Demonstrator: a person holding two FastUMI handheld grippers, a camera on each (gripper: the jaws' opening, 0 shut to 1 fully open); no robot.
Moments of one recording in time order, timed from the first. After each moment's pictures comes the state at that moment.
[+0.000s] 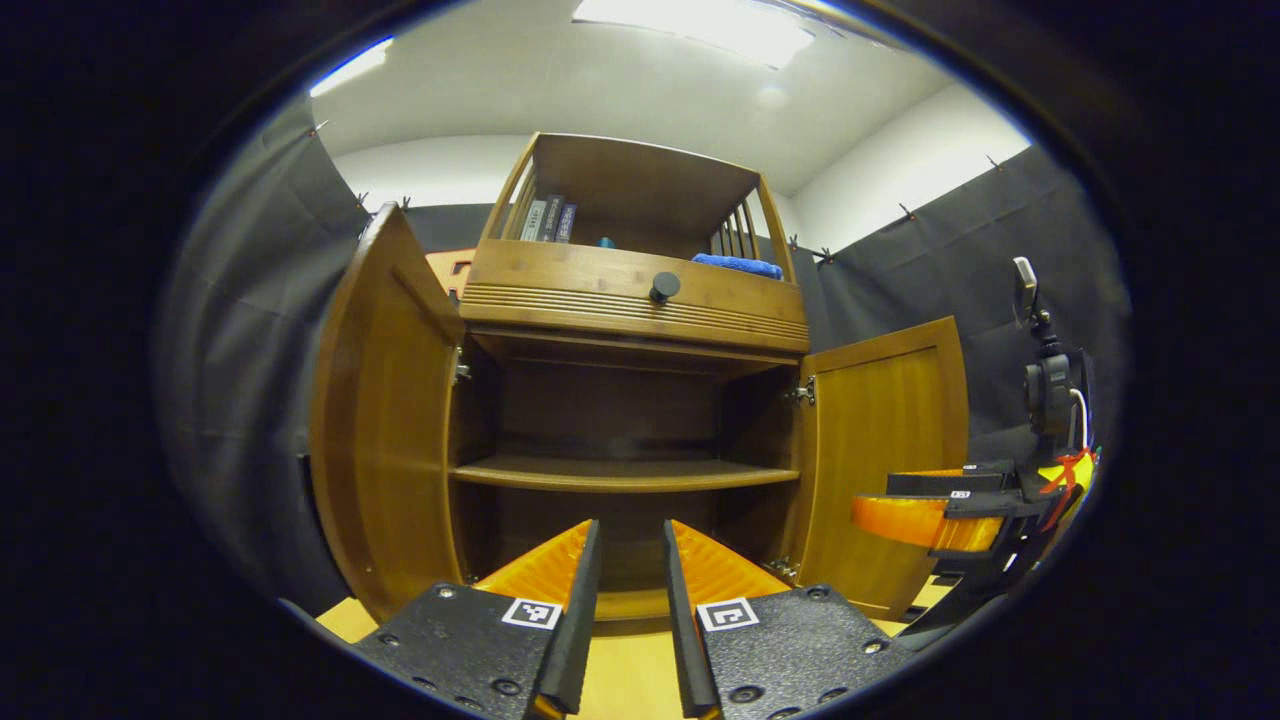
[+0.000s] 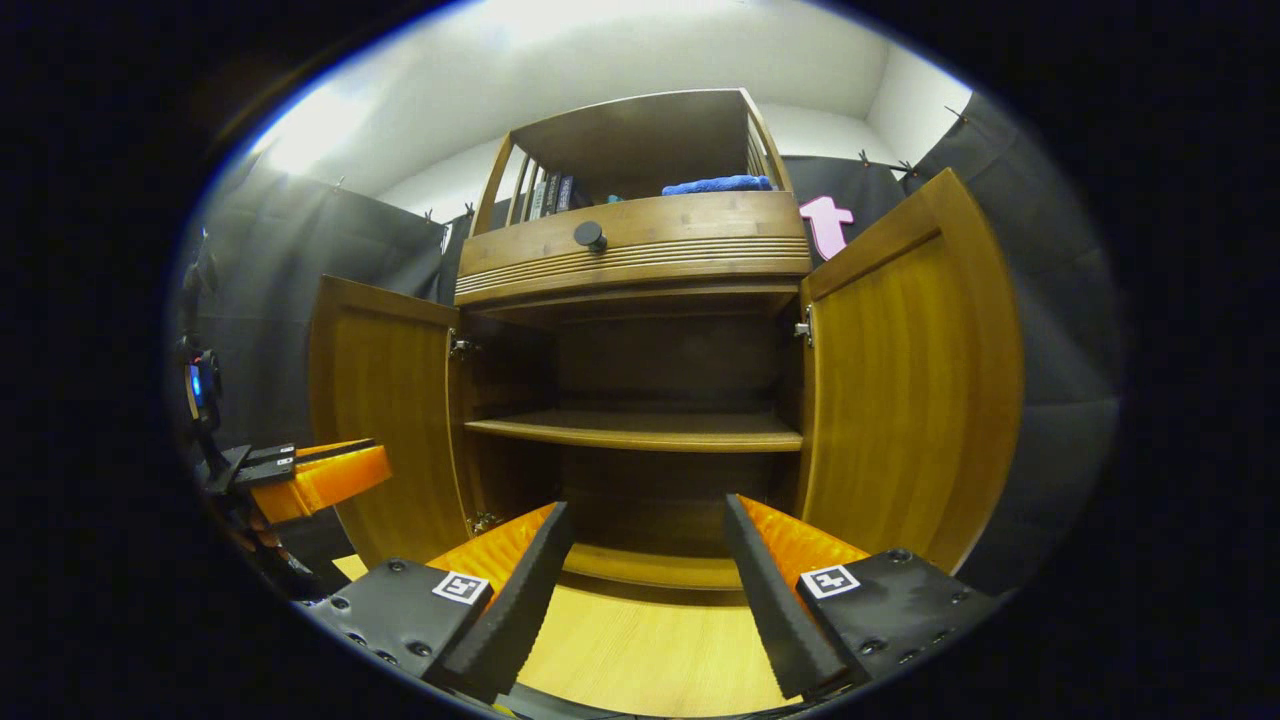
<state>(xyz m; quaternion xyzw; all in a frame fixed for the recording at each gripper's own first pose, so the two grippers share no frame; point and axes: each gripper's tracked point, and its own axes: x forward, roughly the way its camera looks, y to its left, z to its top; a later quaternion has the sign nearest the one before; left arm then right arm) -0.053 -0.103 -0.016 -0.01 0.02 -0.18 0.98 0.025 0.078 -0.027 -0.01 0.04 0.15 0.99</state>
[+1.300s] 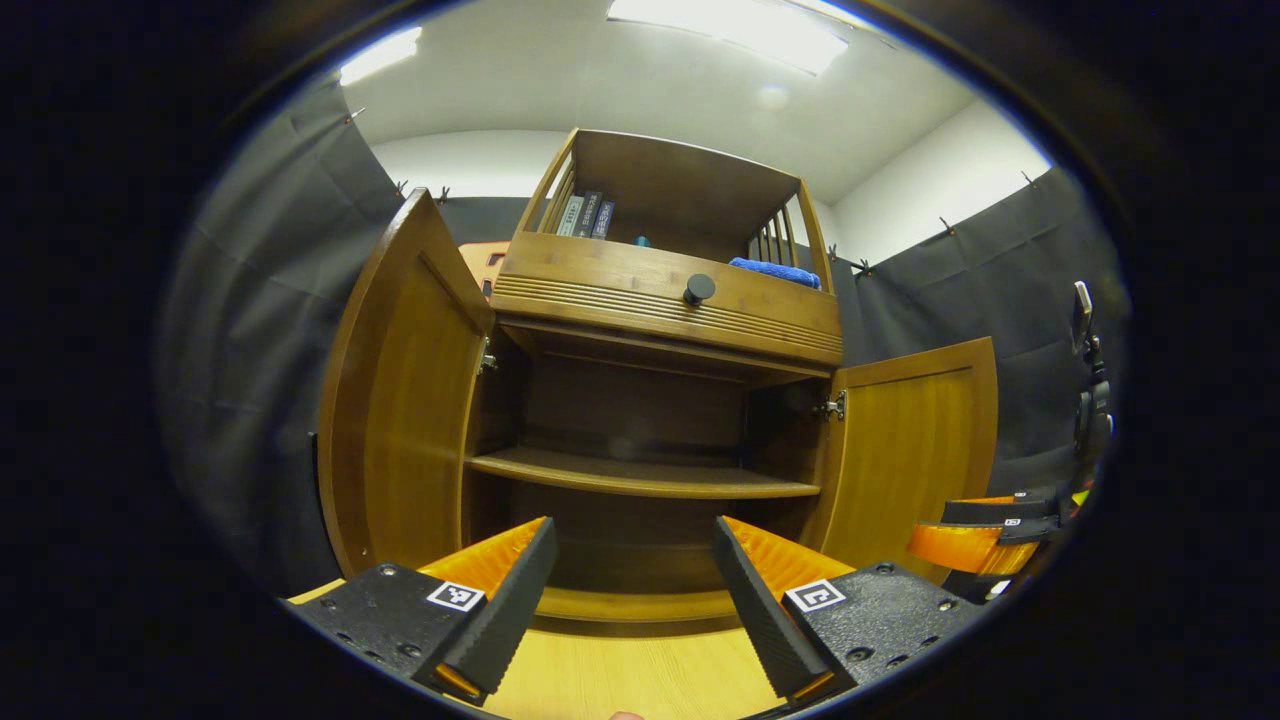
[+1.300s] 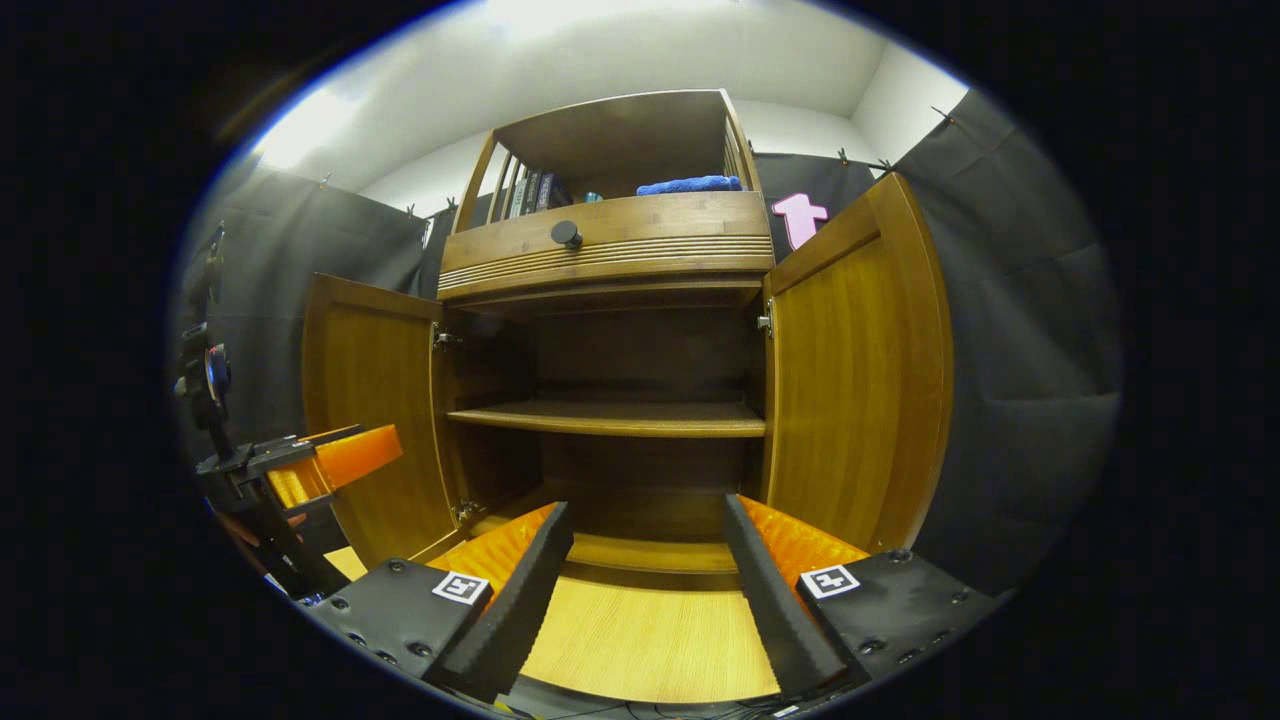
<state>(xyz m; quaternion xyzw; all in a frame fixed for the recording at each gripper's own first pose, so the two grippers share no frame) -0.045 -0.084 -0.016 -0.03 0.02 -0.12 0.99 0.008 0.058 -0.029 -0.02 0.05 0.12 0.99</state>
